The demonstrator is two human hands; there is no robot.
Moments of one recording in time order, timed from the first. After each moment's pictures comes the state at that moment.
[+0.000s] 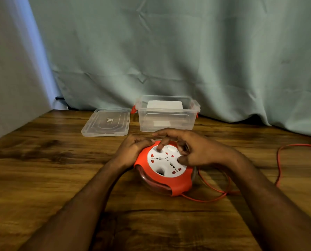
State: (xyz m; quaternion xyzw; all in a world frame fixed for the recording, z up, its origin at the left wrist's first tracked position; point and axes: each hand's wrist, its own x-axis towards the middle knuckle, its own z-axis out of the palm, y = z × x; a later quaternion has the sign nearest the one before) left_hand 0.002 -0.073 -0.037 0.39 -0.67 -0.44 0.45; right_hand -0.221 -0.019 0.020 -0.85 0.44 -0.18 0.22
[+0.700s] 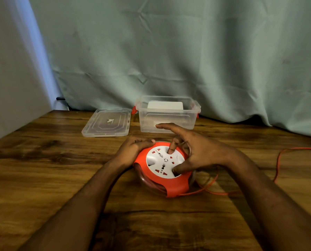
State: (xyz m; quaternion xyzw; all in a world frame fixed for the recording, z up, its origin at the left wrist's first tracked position) left_hand 0.002 -0.077 -0.039 0.39 -0.63 -0.52 0.42; right_hand -0.219 -0.005 0.027 -0.84 0.48 -0.18 0.18
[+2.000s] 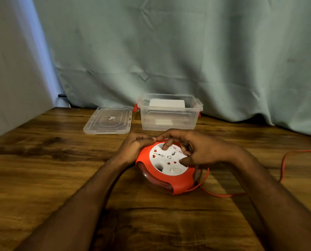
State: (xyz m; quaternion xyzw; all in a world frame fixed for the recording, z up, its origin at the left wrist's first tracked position) left_hand 0.000 -0.074 -0.037 0.38 -0.64 -0.51 0.44; right_hand -0.226 -0.021 0.020 -0.85 0.45 -0.15 0.24
